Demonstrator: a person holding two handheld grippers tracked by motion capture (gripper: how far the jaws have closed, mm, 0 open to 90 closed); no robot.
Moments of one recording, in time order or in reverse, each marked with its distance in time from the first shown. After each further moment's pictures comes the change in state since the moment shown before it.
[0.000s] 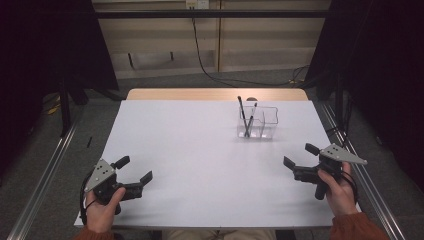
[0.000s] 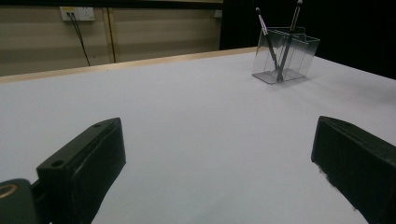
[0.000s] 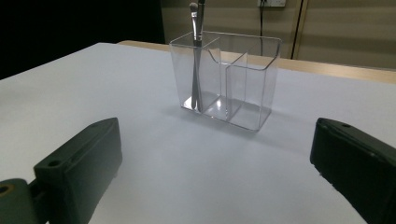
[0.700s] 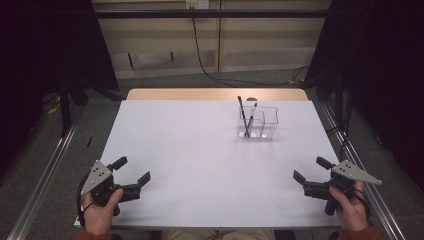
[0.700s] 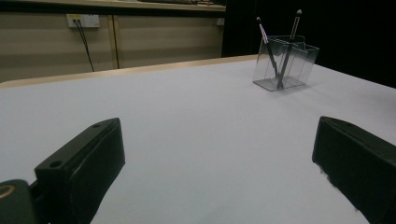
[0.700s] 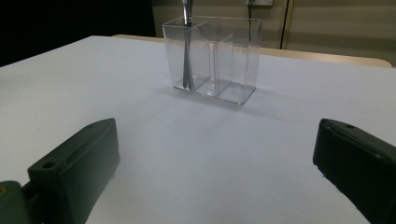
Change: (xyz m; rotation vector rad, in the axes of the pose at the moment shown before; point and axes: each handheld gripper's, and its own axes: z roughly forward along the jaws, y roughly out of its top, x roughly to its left) left arm 0.000 0.000 -0.007 -0.022 0.014 0.006; right arm 0.000 -0.026 -0.034 -0.008 -0.044 -0.003
